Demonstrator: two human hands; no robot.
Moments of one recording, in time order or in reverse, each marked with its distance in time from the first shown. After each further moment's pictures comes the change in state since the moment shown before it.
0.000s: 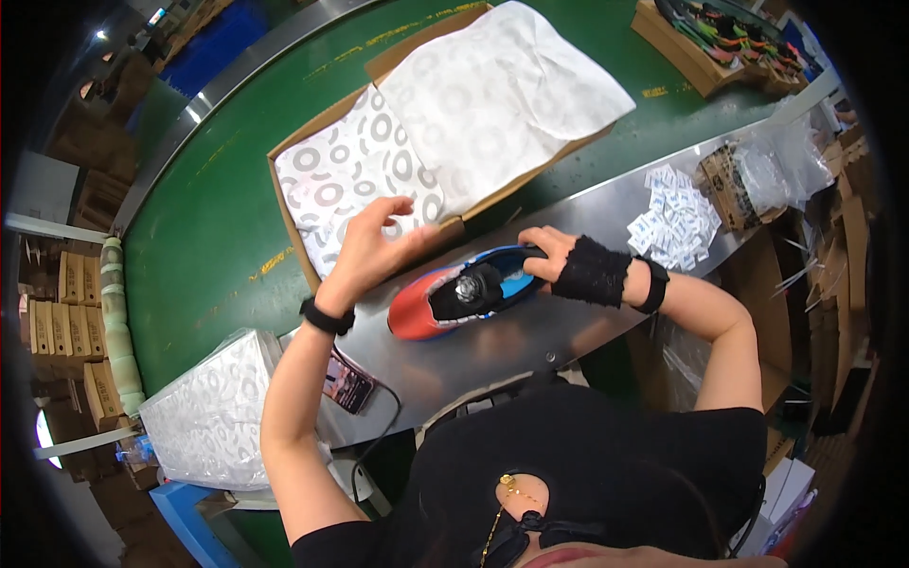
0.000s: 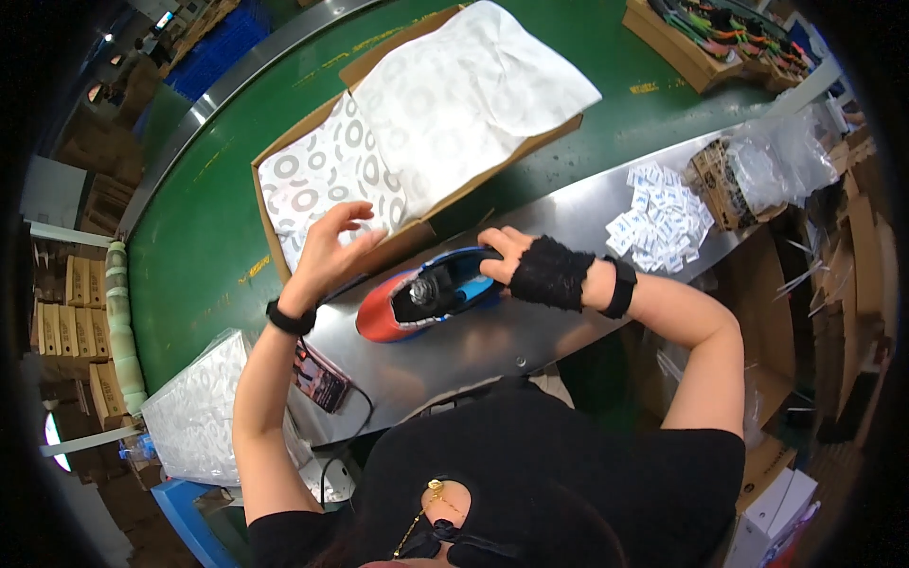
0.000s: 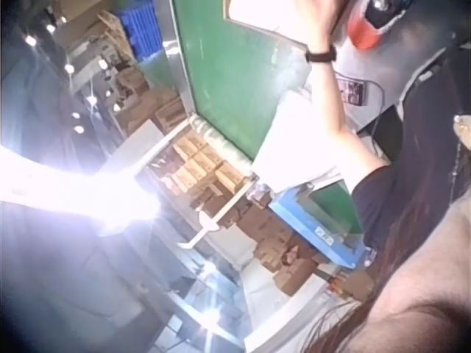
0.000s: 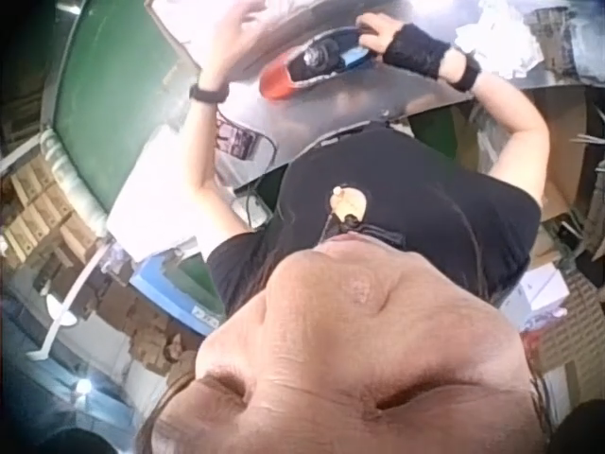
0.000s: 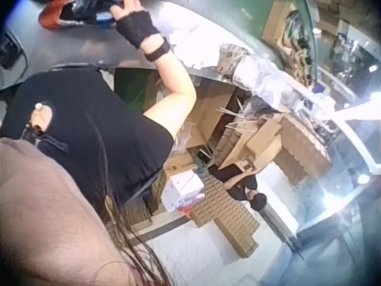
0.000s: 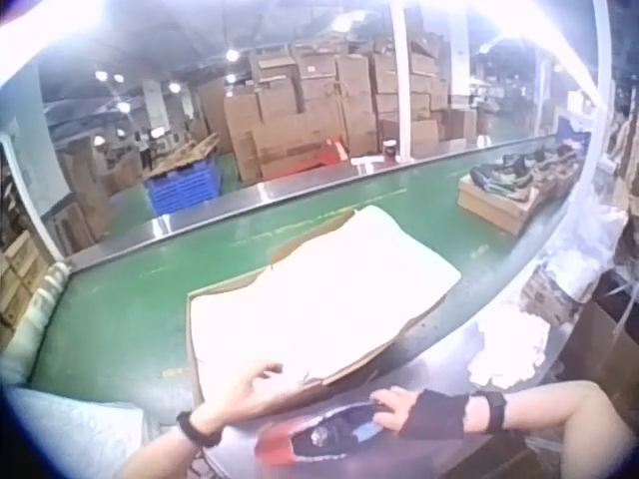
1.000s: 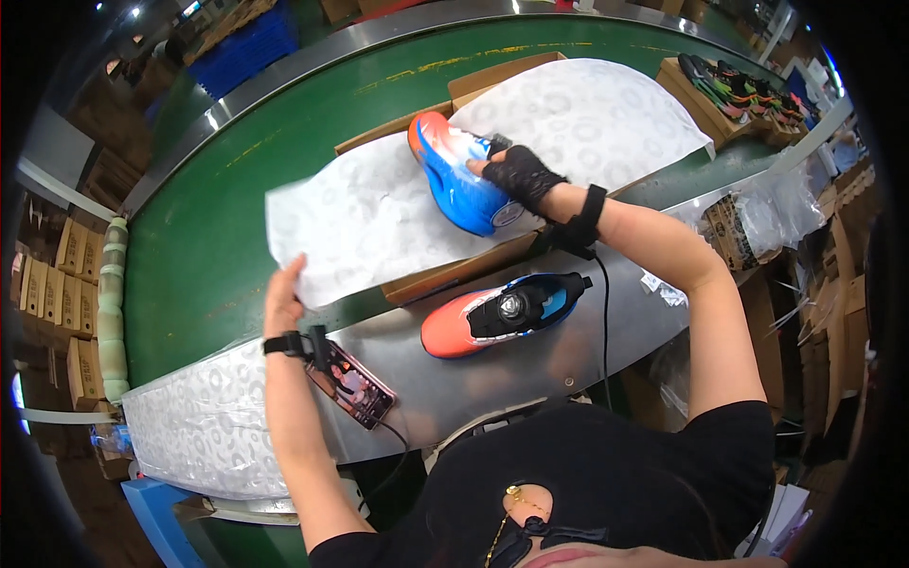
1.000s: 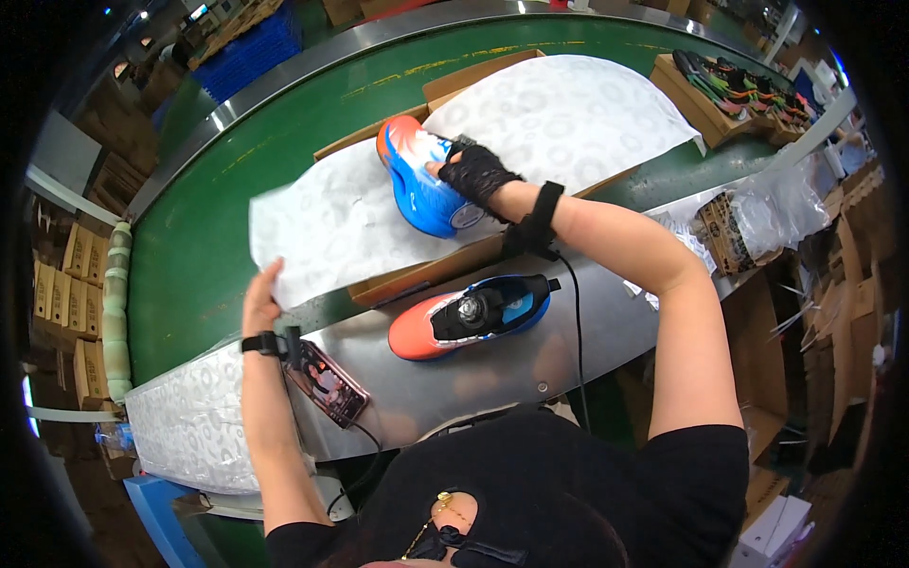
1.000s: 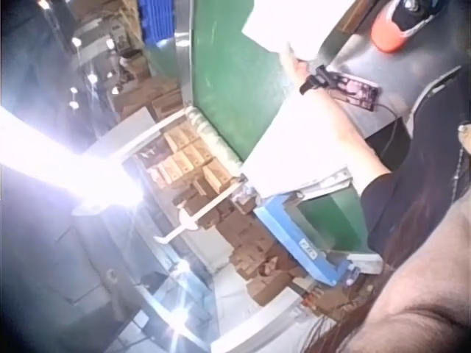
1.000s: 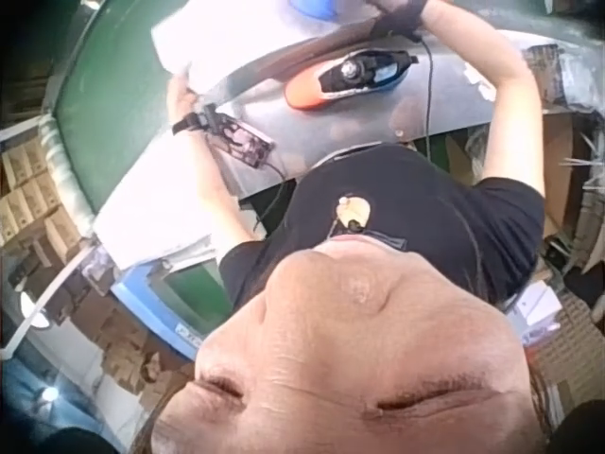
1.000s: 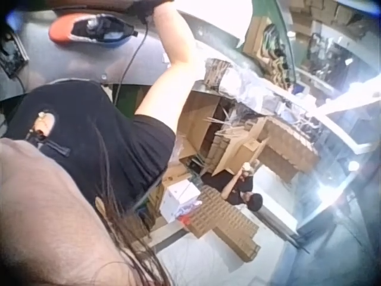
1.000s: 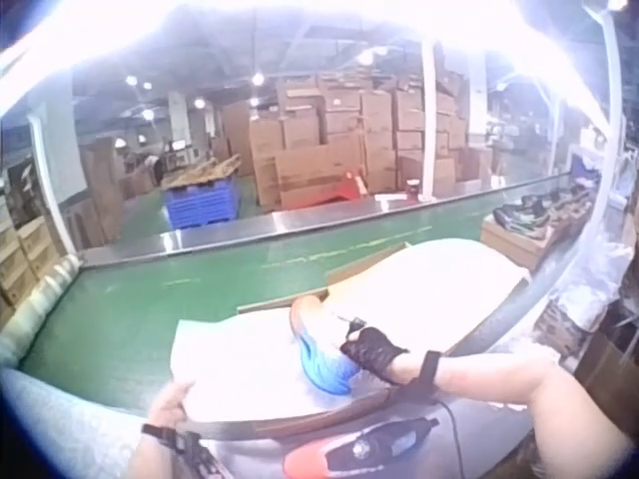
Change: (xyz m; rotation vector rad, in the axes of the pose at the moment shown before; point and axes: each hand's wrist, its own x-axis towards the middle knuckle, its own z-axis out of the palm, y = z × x) left_hand -0.107 -0.189 -0.100 -1.043 0.556 -0.695; right_hand 0.180 0.030 -0.025 0.648 0.245 0.731
